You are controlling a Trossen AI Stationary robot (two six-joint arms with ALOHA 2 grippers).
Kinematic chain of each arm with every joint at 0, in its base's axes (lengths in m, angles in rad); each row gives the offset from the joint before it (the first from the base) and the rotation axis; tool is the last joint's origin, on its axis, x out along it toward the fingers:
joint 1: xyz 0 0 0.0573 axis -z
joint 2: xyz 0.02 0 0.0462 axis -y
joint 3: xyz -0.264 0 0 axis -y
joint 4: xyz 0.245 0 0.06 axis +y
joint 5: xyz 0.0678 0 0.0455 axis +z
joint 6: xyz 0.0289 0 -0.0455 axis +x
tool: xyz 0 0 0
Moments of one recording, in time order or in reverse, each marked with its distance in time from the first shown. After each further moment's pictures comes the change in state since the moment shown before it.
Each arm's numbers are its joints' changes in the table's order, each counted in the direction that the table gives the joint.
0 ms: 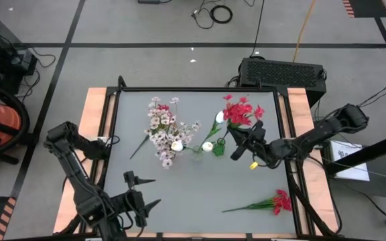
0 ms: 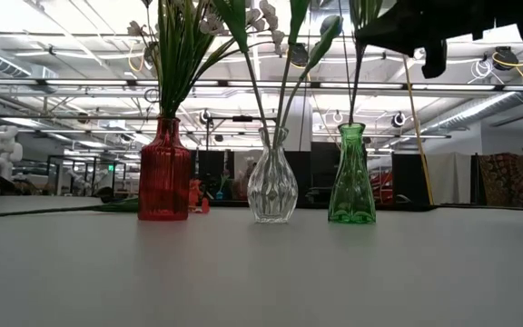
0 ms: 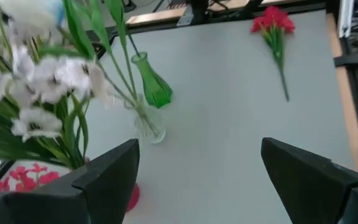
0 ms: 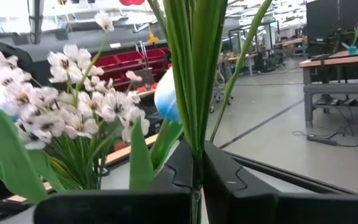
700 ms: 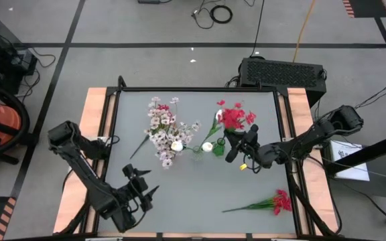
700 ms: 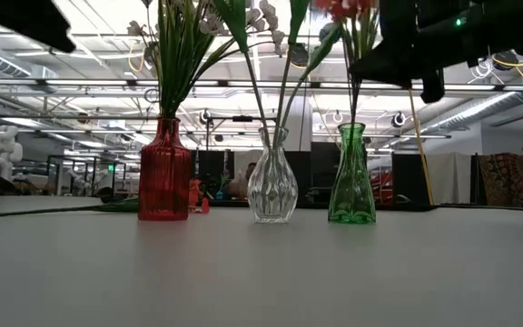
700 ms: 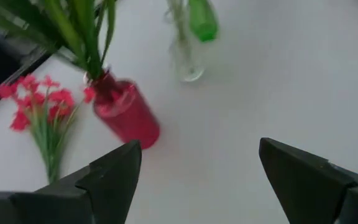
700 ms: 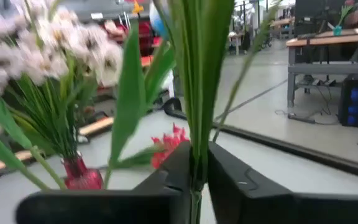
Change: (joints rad) left arm -0.049 0.000 -0.282 0.022 -0.088 -0.405; right arm 0.014 -0.119 0.000 0.114 -0.033 0.158
